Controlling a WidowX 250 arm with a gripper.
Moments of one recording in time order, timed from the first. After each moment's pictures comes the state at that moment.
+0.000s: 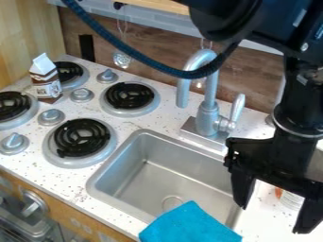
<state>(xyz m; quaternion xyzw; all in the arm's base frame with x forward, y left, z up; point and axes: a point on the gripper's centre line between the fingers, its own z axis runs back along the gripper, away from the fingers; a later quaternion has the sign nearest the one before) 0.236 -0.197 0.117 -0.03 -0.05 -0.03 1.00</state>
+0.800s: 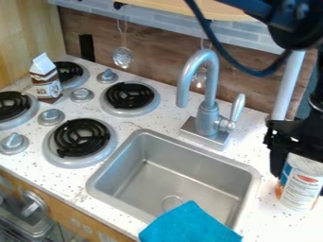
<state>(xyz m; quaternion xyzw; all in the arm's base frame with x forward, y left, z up) 0.321 -0.219 0.090 -0.02 -0.06 -0.02 1.00</state>
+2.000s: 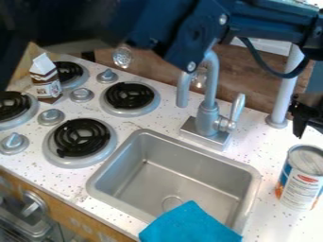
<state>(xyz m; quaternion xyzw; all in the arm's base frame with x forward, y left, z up) 0.425 -0.228 0.080 -0.01 -0.18 -0.04 0.98</state>
